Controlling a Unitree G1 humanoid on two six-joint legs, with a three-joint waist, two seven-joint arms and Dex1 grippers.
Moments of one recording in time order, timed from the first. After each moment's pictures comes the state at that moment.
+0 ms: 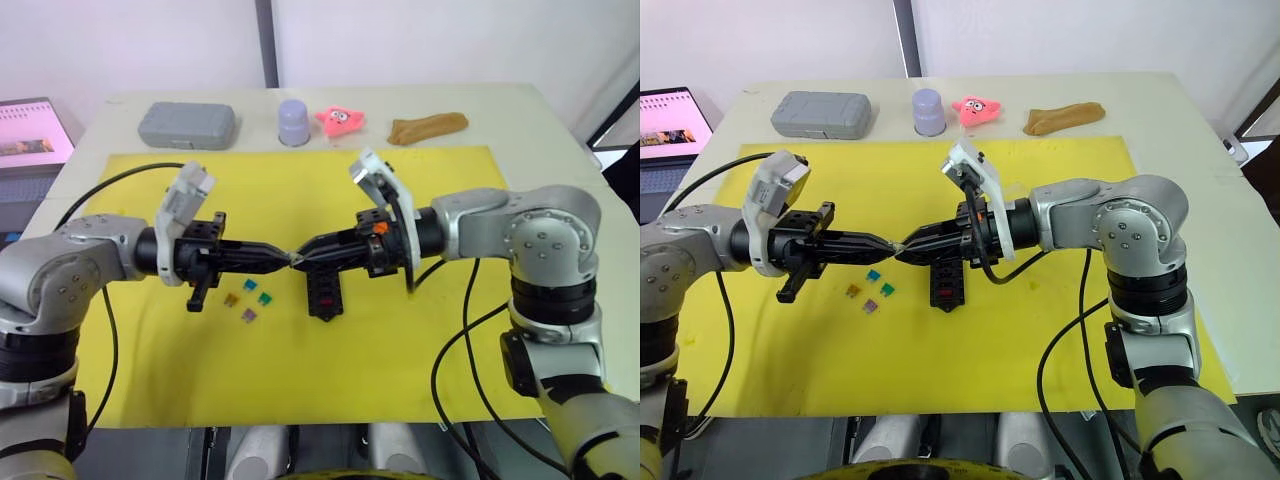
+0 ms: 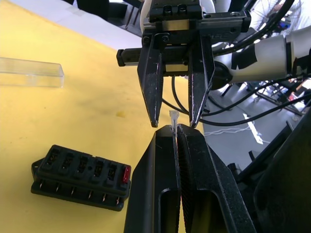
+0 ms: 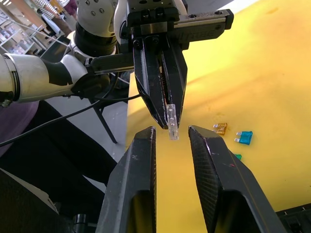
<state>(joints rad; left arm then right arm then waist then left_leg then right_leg) -0.52 0.80 0.13 -0.33 -0.95 1.04 -1.18 -0.88 -0.48 0.03 -0.31 1.04 1.42 0.73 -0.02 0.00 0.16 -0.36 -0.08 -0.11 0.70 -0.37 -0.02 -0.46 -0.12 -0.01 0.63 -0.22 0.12</state>
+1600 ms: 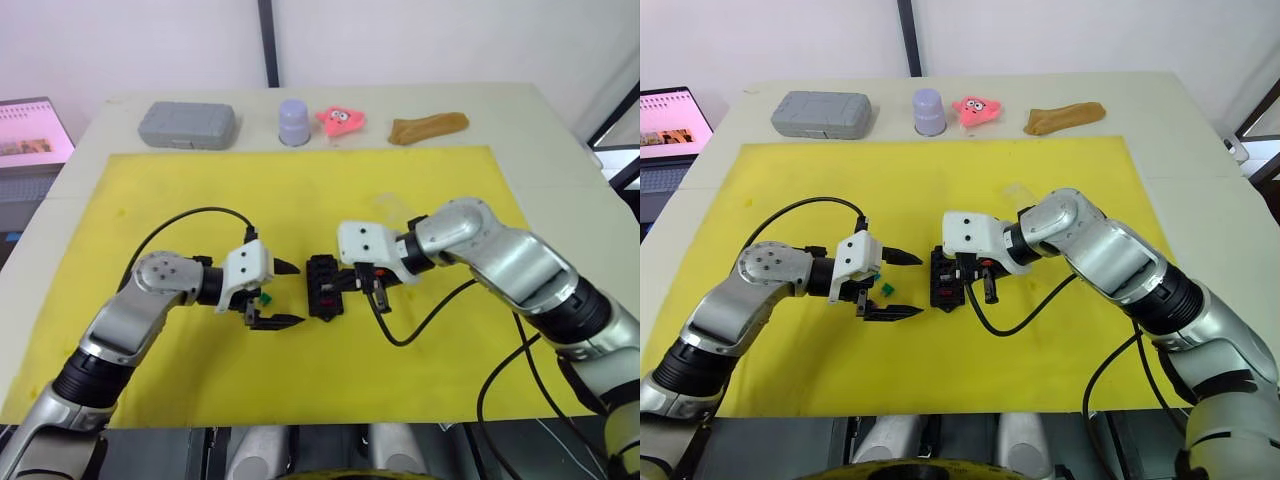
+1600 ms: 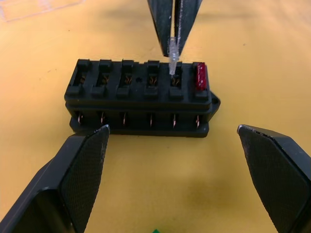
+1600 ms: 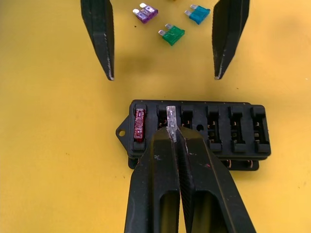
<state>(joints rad) -0.37 0.71 -0.22 -0.24 -0.30 0.37 -1.14 -0.86 -0.77 0.58 -0.35 0.30 0.81 1.11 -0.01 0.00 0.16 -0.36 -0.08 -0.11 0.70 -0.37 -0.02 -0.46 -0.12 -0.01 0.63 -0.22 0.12</state>
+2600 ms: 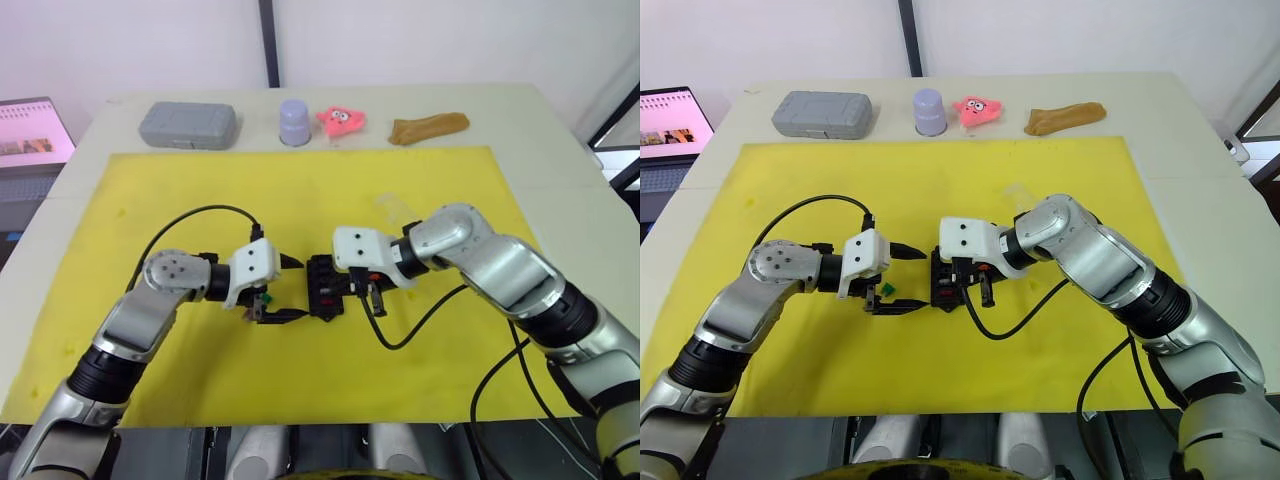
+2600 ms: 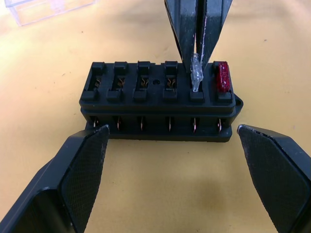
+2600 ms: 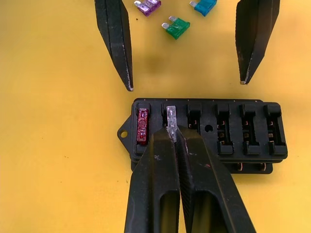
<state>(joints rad) -0.39 0.66 -0.23 -0.20 -0.23 0.34 -1.13 -0.84 -0.74 0.58 -0.34 0.24 0.83 1.13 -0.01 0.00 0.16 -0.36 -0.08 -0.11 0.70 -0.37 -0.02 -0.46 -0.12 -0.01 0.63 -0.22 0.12</state>
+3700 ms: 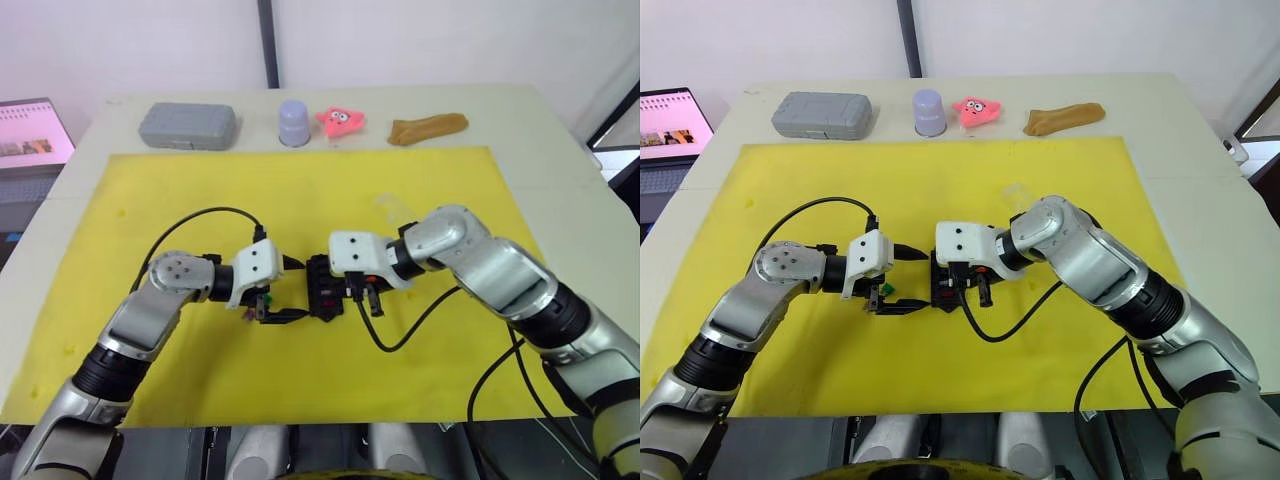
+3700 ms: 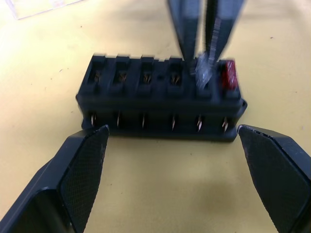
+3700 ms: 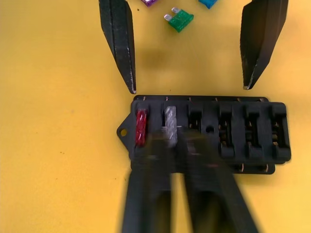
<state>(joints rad) -0.40 0.65 -0.25 -0.18 -0.23 0.33 -1.11 -0.84 -0.71 0.60 -0.34 0.17 0.85 1.15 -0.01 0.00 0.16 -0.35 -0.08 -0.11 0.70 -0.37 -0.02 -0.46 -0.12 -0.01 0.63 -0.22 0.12</state>
